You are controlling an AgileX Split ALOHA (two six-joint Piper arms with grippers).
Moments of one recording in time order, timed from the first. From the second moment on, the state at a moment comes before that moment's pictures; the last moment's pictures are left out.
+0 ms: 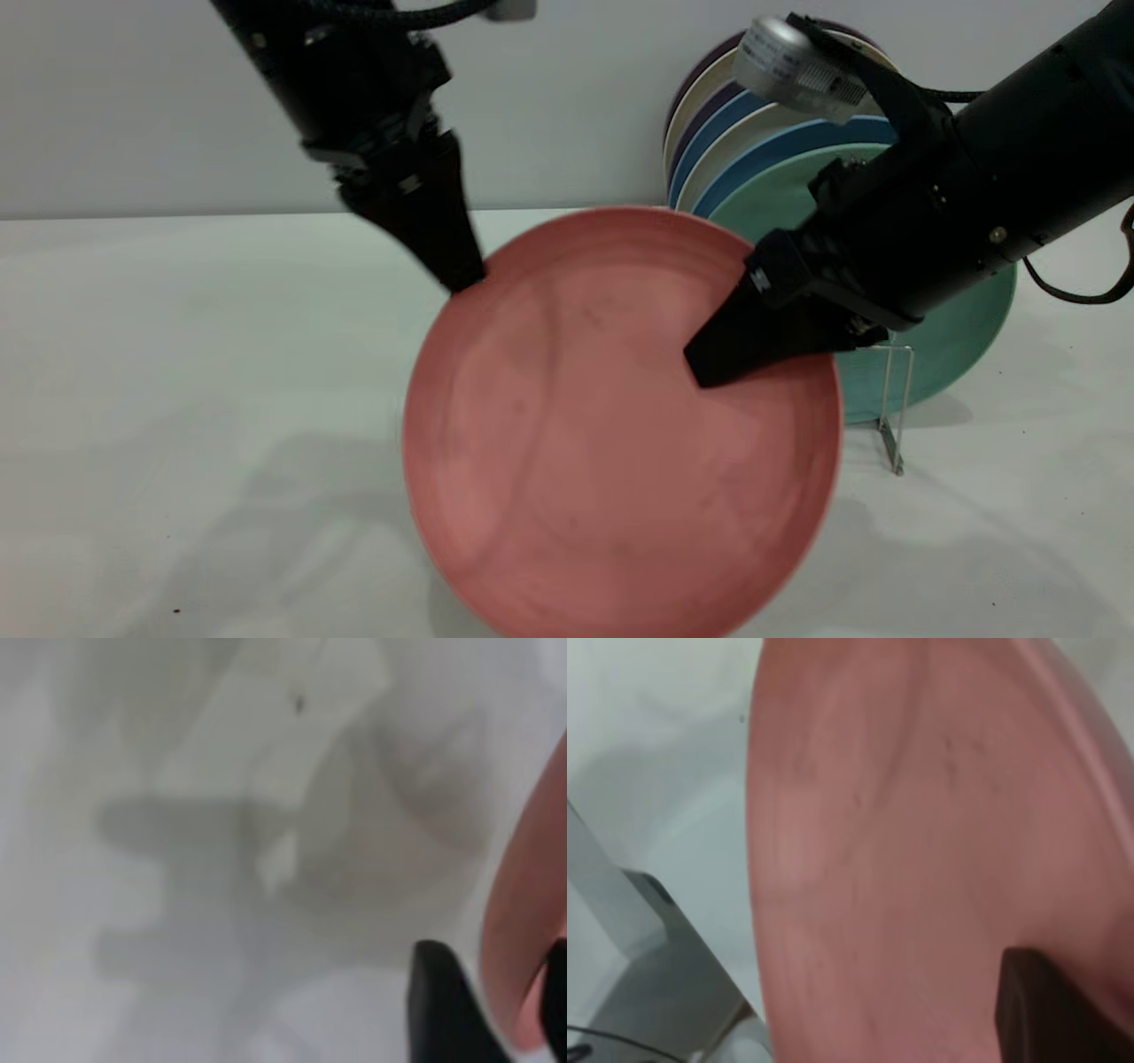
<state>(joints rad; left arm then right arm) -0.40 1.96 -1.42 -0.38 0.88 0.86 0.34 1.81 -0.84 1.33 0.59 -1.41</state>
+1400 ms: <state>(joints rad) -0.13 1.96 -1.42 -0.16 0.91 0.30 0.41 1.35 -0.88 0.30 0.56 -1.07</state>
